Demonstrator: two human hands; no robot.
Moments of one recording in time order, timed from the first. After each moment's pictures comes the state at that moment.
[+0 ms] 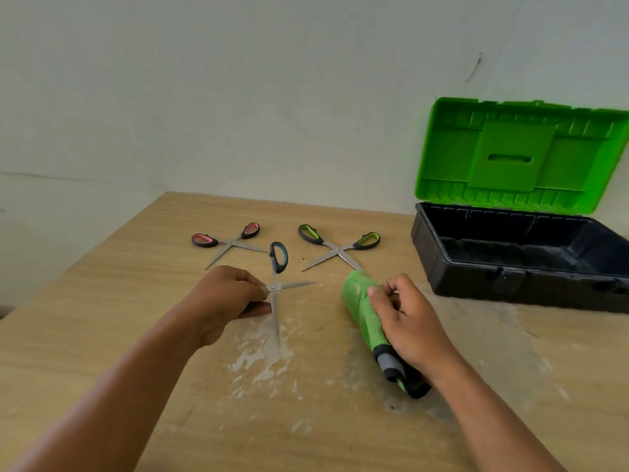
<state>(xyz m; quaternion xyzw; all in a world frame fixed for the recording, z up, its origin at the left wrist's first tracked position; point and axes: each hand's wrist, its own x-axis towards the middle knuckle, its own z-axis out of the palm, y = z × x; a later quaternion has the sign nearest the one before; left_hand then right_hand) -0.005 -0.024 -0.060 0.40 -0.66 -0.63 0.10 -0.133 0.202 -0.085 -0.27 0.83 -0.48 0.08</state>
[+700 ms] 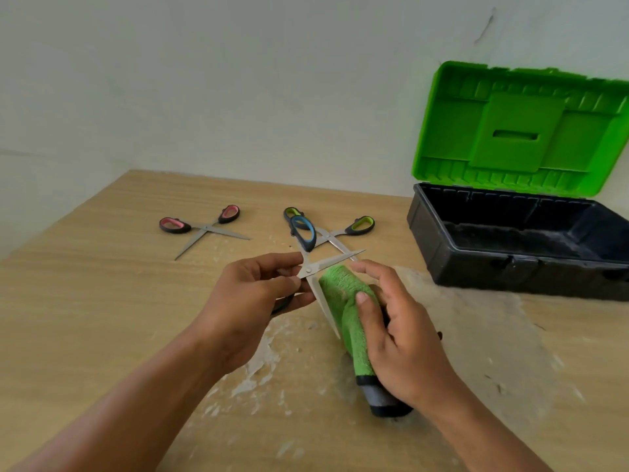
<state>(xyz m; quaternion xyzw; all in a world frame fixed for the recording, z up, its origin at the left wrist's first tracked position) -0.029 0.023 -0.071 0.23 -0.54 -0.79 0.17 -0.112 0.198 -0.103 -0.41 0.76 -0.51 0.02</state>
